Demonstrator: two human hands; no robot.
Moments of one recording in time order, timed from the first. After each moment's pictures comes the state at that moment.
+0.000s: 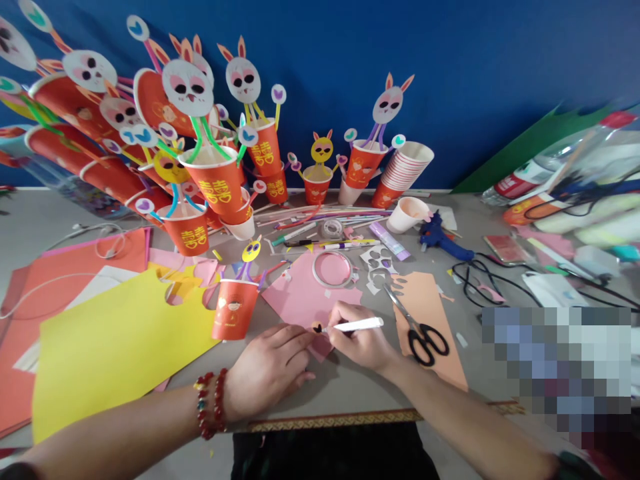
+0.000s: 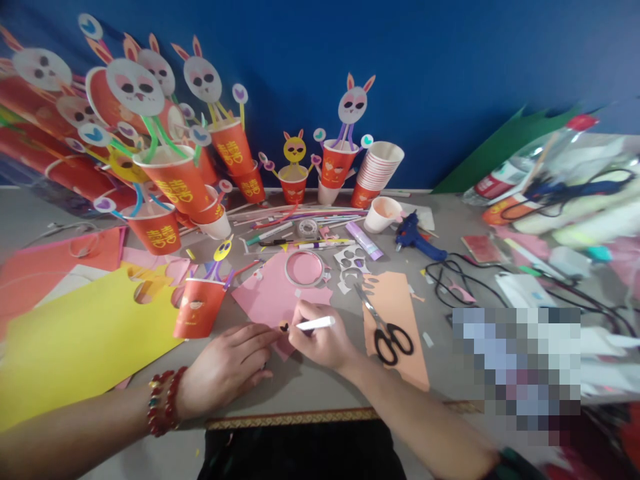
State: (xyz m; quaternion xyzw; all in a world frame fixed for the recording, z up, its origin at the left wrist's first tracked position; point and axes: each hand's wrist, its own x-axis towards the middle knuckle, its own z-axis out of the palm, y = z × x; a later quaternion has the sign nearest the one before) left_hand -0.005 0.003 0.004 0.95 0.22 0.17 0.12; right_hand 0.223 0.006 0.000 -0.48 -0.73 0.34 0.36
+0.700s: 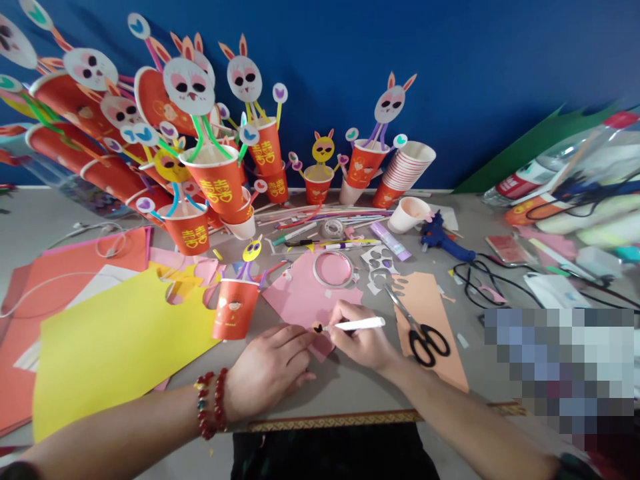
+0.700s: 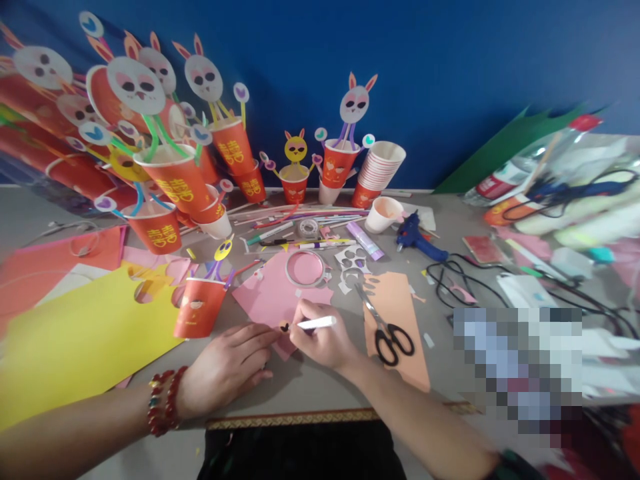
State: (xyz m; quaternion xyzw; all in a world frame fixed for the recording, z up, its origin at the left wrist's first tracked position) left_hand -0.005 0.004 0.004 0.95 0.22 0.17 0.12; right_hand 0.224 0.006 -0.002 -0.48 -0.72 0.35 0.36
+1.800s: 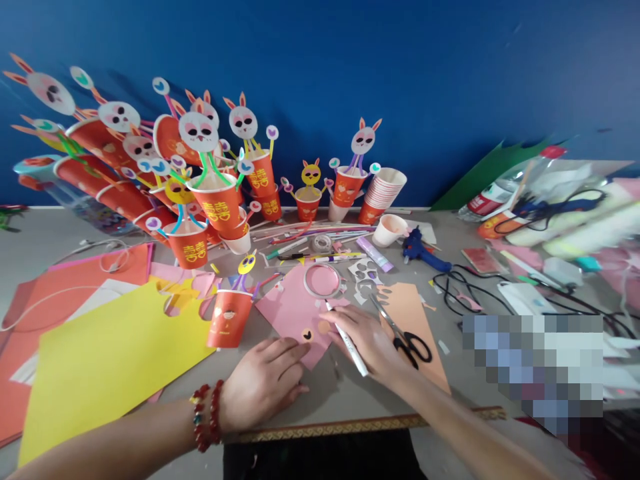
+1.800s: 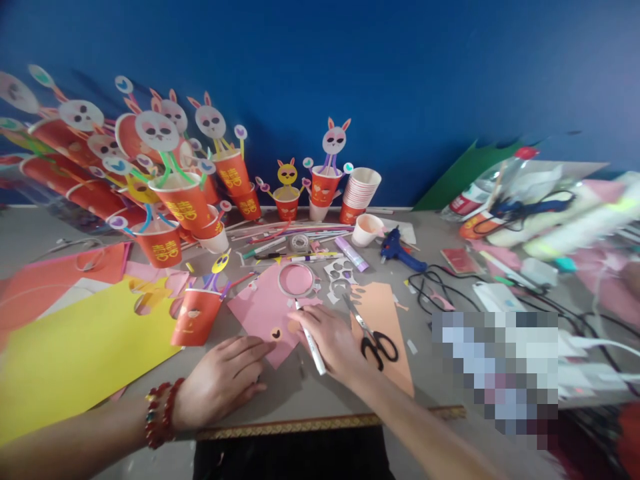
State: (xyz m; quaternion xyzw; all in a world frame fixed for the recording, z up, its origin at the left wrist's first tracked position) left_hand 0.000 -0.005 0.009 0.95 0.21 0.20 0.07; right_hand 0.253 0.000 0.018 -0.47 -0.82 0.21 0.25
